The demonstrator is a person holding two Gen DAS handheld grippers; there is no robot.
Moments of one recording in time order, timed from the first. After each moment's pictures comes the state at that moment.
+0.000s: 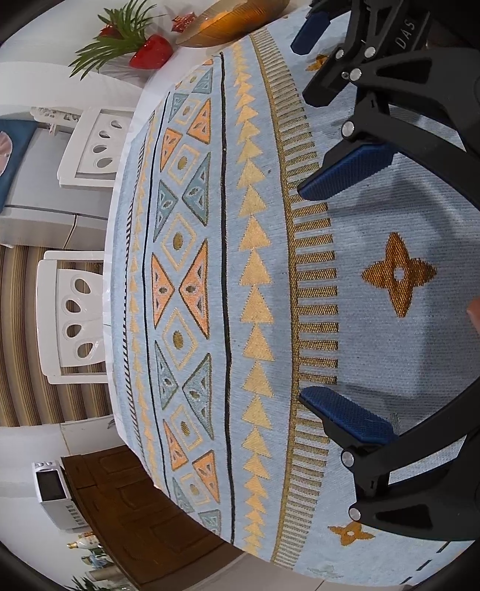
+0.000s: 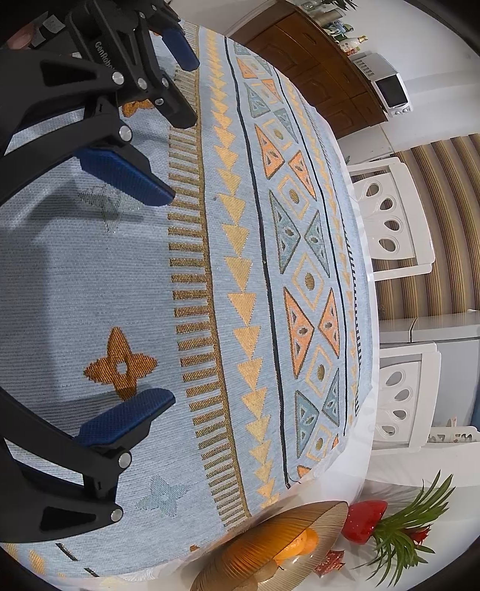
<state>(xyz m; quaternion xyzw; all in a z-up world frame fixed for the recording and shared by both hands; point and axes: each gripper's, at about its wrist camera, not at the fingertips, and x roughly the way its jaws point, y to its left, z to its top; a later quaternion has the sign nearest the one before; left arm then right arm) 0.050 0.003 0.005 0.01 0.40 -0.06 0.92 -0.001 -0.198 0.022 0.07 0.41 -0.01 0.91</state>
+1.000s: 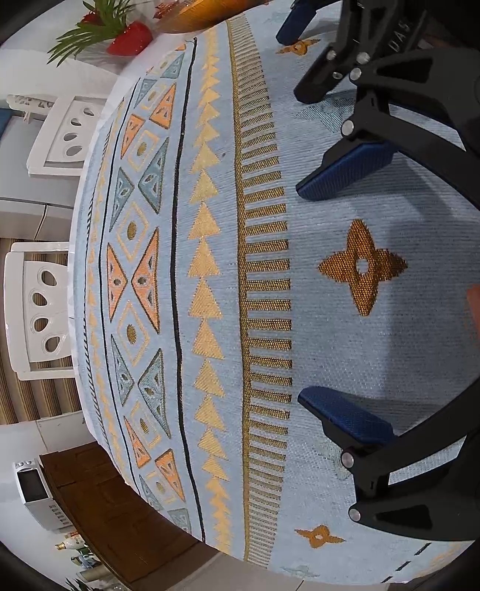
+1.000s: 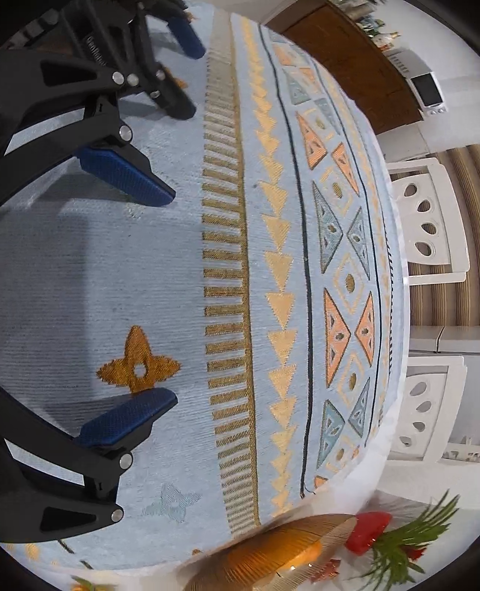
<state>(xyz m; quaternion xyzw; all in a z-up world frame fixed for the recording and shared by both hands) 0.047 0.000 -0.015 0.03 0.45 -0.04 0.89 0.002 -0.191 0.005 0.03 0.46 -0.01 0.89</state>
